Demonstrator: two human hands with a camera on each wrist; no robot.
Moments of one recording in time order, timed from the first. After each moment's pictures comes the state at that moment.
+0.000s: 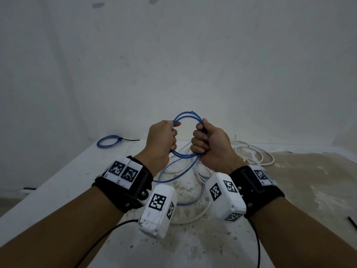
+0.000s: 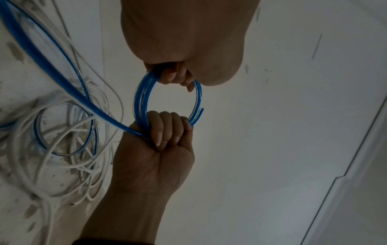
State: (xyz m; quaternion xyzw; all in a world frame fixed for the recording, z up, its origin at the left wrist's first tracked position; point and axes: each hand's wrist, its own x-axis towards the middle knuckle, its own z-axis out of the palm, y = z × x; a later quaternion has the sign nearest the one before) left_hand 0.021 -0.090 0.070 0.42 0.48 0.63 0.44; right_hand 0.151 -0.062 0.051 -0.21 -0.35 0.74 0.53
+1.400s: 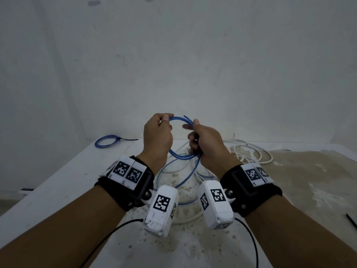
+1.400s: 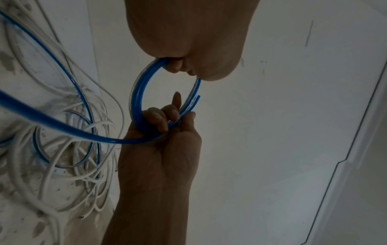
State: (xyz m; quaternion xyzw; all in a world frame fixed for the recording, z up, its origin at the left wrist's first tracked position) left_hand 0.016 -0.067 0.057 0.47 0.49 0.68 0.28; right_hand 0.141 -0.060 0.047 -0.37 -0.47 0.57 0.56
